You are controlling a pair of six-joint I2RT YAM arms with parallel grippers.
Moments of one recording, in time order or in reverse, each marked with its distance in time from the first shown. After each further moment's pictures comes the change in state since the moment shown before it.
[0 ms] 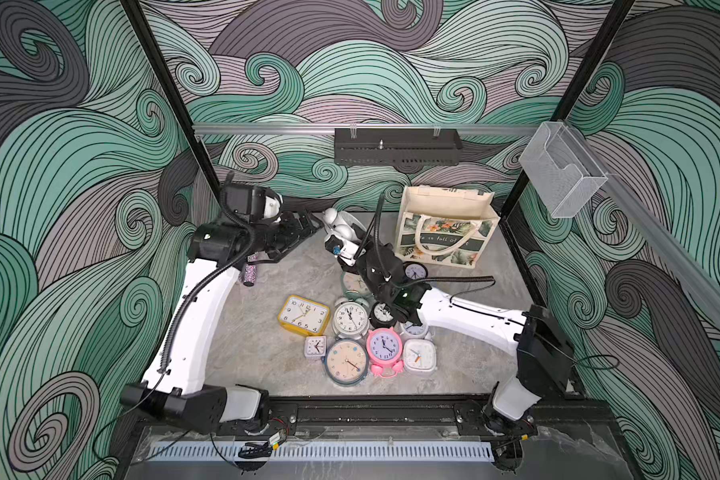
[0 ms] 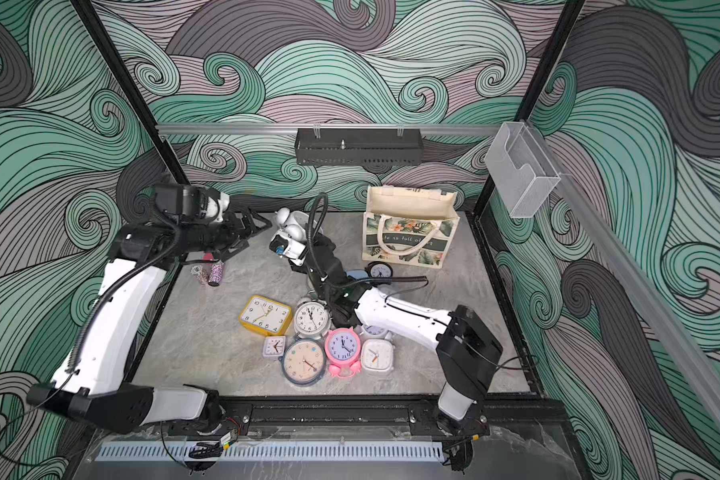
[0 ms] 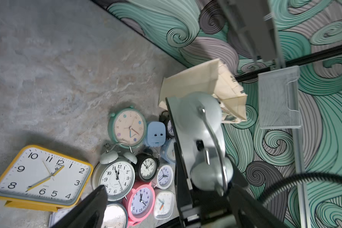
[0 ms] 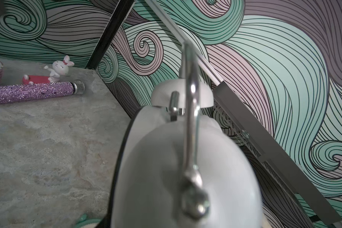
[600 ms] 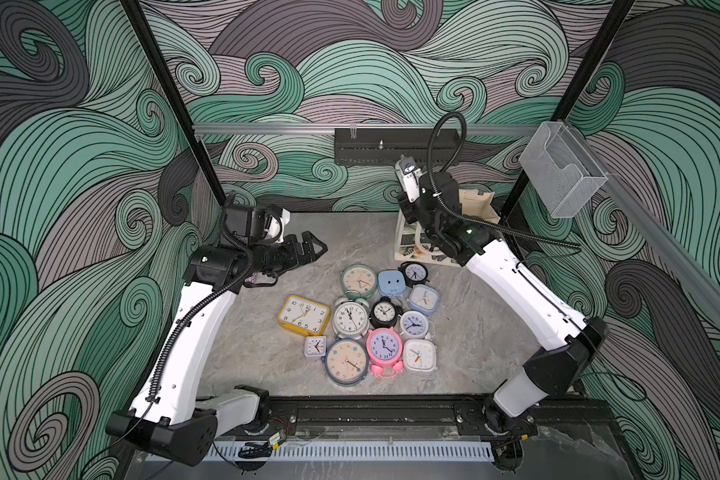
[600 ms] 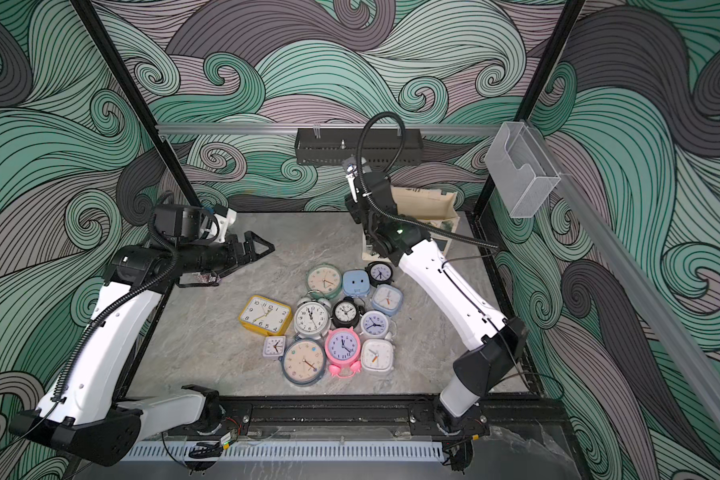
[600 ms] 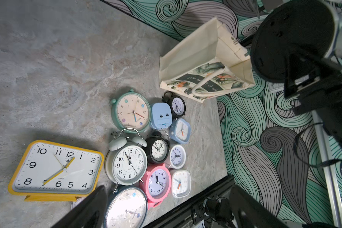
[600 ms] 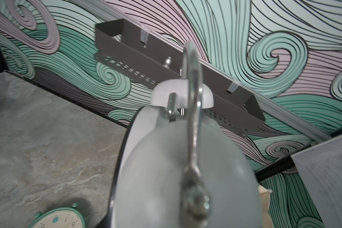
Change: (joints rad) left arm -0.030 -0.103 -0.224 0.025 0.066 0.152; right arm -0.363 -0.027 0.537 -0.813 -0.019 0.436
